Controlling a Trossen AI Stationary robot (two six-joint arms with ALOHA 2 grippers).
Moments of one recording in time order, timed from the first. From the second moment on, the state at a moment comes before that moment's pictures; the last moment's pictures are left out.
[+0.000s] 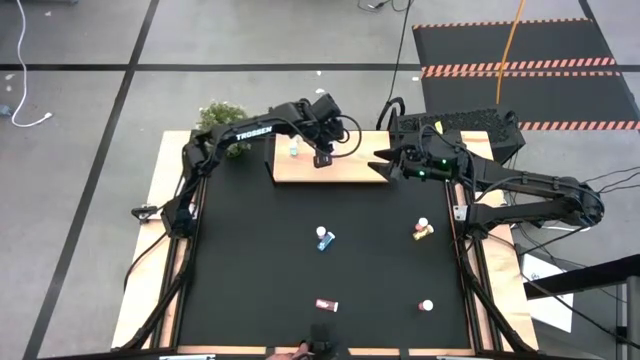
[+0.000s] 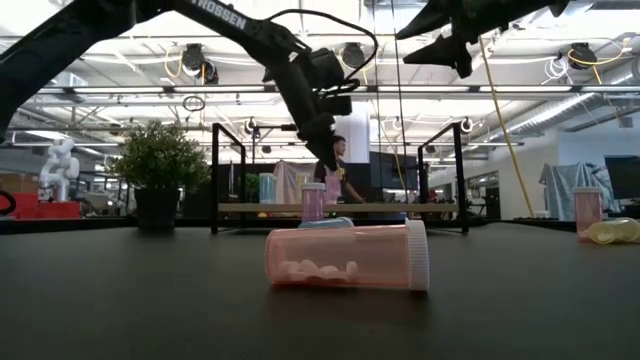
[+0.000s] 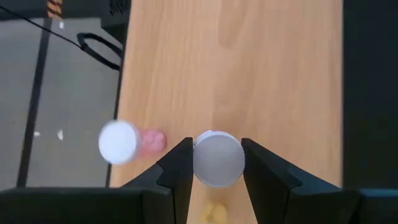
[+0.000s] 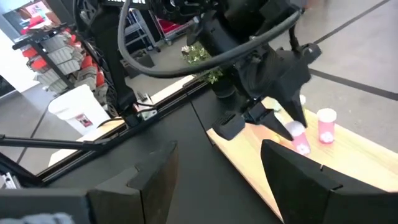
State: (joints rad) left arm 0.51 2.15 1.92 -0.78 0.08 0.48; right arm -0.30 0.94 0.78 -0.11 0.03 0.41
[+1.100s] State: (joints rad) left arm 0.51 2.18 1.92 -0.79 0.08 0.49; right arm -0.30 0.94 0.78 -0.11 0.08 0.40
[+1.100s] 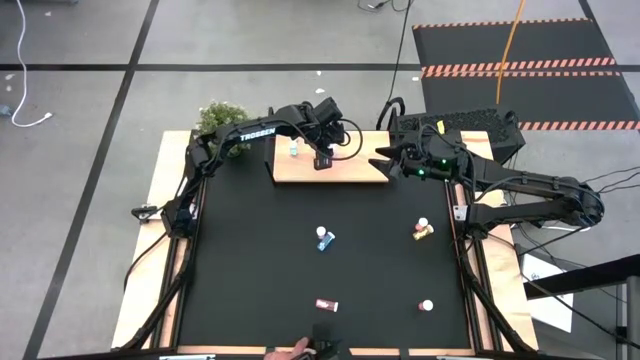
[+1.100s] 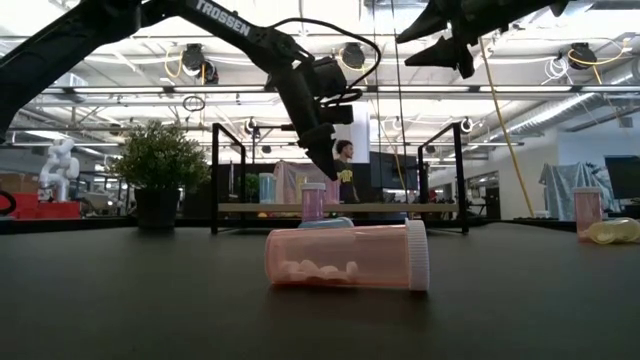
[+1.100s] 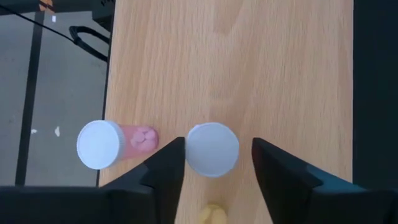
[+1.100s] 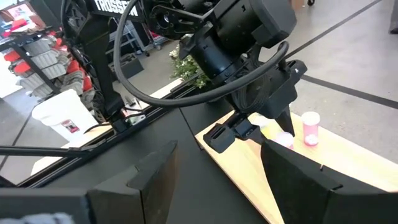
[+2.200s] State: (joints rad) left arm 0.24 2.13 2.33 -1.45 -0.12 -0.12; right arm 0.03 1.04 0.75 0.14 0.21 0.55
